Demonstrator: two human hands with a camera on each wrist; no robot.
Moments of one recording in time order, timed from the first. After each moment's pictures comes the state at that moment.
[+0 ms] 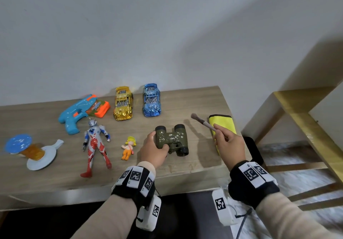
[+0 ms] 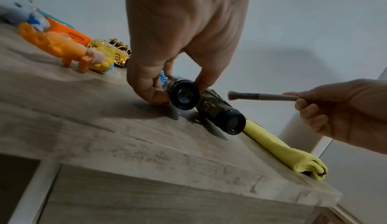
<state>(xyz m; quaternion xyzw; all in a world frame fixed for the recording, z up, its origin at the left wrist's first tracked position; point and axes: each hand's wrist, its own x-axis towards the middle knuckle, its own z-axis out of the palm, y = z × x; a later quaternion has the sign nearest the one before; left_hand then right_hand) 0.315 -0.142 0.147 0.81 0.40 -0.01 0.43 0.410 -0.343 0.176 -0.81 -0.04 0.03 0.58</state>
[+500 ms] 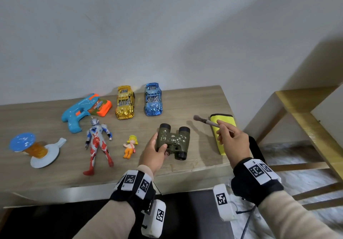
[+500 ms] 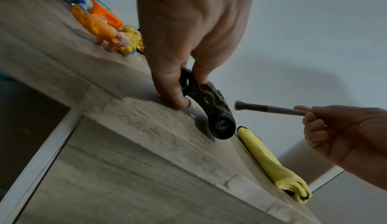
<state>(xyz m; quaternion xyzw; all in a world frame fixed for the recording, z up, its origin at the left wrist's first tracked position) 0.303 -0.147 0.142 0.69 0.36 0.03 0.63 0.408 -0.344 0.195 -0.76 -0.01 0.04 0.65</state>
